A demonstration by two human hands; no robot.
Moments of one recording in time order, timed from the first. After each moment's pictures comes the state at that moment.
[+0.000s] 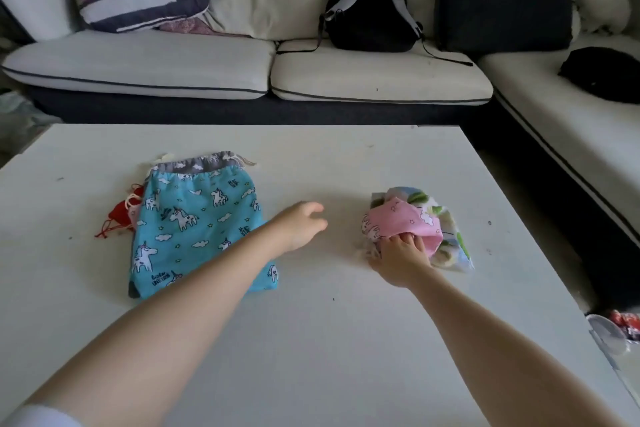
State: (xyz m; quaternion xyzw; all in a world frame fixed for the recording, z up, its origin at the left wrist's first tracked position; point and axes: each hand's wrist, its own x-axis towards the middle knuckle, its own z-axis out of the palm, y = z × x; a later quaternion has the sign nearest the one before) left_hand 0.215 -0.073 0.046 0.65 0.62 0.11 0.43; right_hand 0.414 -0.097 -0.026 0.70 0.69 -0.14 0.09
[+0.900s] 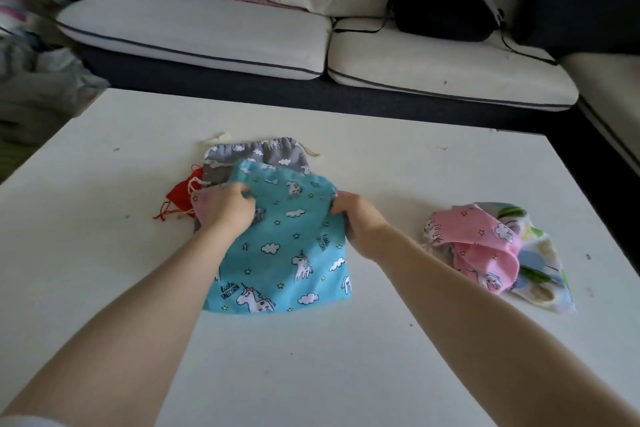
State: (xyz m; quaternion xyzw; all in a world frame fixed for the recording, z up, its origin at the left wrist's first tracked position) left_hand 0.012 -0.017 -0.015 0.51 0.82 0.17 0.19; right_hand 0.215 -0.019 0.005 0.51 0.38 -0.70 -0.31
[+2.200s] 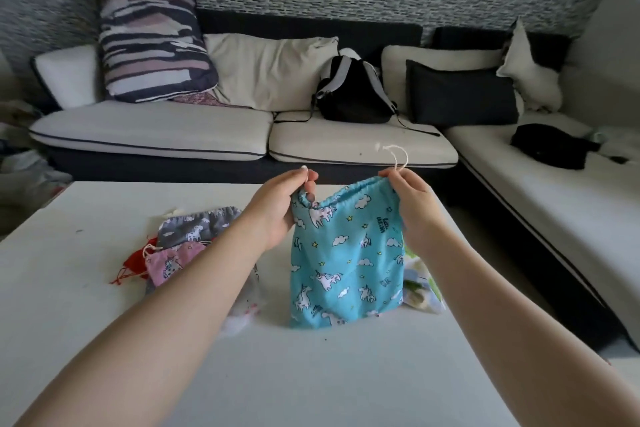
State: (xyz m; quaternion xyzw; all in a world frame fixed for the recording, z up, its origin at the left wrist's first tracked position) left_hand 0.199 -0.091 0.178 0.40 0.39 0.50 0.66; right_hand 0.389 -0.110 0.182 0.54 0.42 -0.46 -0.57
